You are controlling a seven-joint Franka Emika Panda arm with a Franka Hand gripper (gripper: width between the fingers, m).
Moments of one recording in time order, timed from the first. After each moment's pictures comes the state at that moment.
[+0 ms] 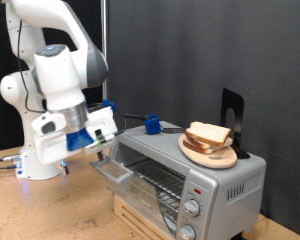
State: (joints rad) arm 0.31 -0.19 -0.51 -2.59 0.19 2.50 0.64
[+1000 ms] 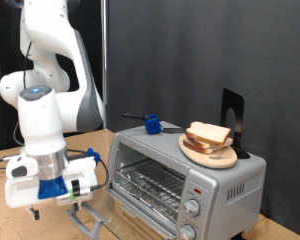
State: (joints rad) arm 0.25 0.20 -0.52 -2.44 0.39 2.65 0.57
